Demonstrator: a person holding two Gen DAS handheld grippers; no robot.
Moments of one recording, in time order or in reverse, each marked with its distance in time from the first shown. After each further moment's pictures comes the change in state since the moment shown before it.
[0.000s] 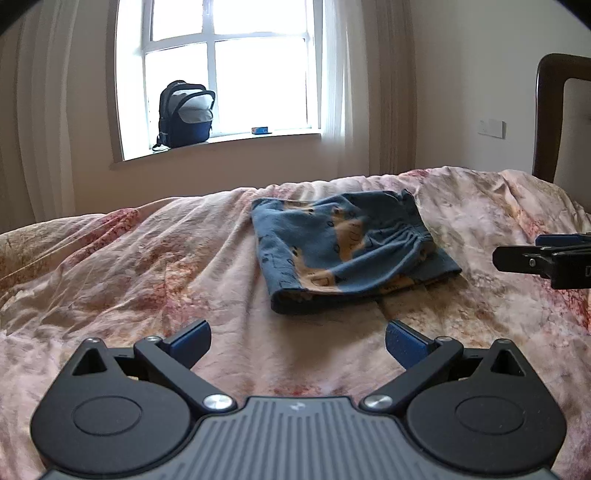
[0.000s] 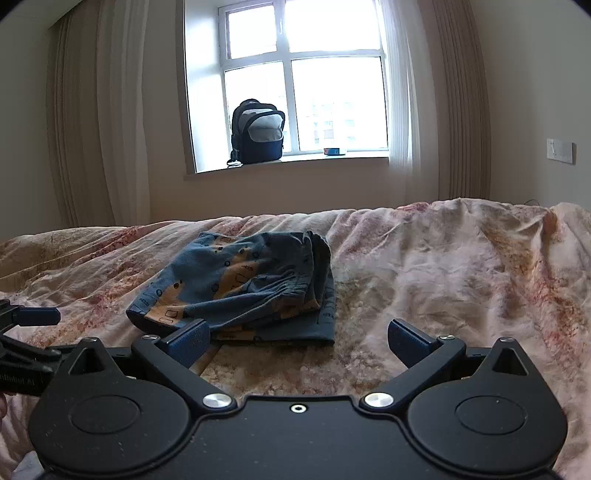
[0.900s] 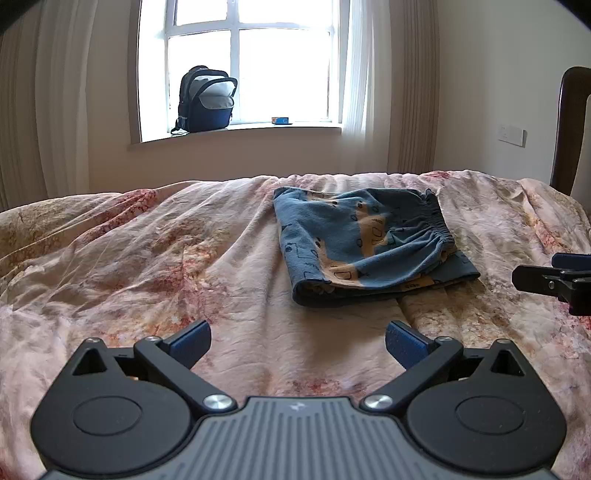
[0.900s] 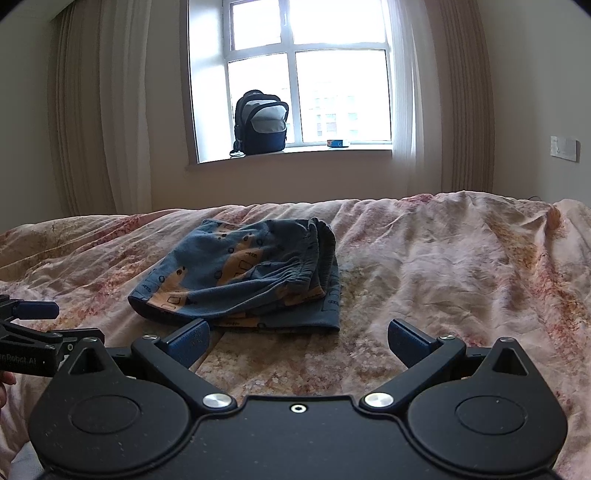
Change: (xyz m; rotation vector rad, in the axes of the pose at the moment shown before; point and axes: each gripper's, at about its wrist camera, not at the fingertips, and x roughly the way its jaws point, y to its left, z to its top) left arm 0.003 0.016 -0.001 -0.070 0.025 0.031; right arm 0.002 0.002 -0.004 -0.016 0.025 0.010
